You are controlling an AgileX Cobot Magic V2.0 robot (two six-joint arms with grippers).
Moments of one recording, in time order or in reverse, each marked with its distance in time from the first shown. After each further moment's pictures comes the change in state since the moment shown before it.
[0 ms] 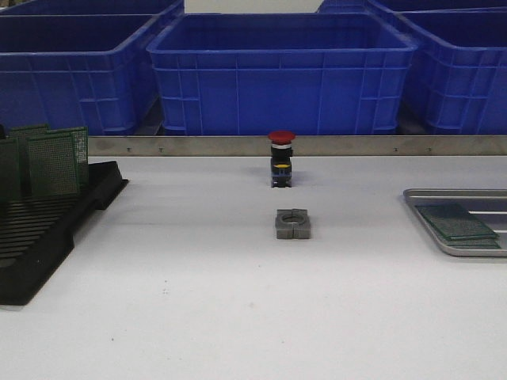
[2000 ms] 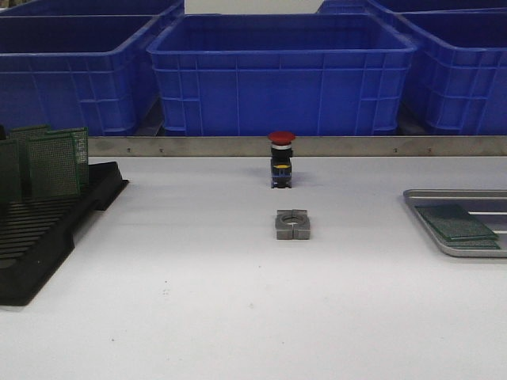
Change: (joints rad) left arm 0.001 -1.111 0.962 0.426 -0.441 -0.583; right arm 0.000 -0.668 0.397 0.031 0.020 -0.014
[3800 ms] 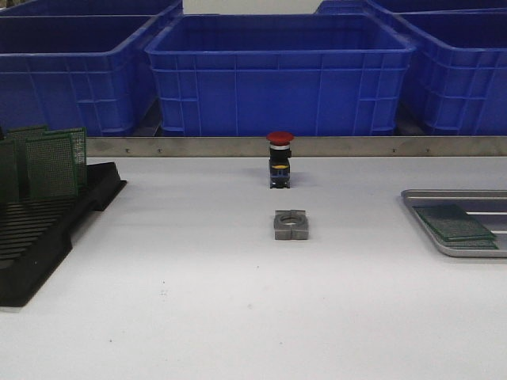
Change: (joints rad) left arm 0.000 -0.014 0.180 0.297 -0.067 -0.469; right arm 0.000 0.000 0.022 0.002 -0.191 0.024
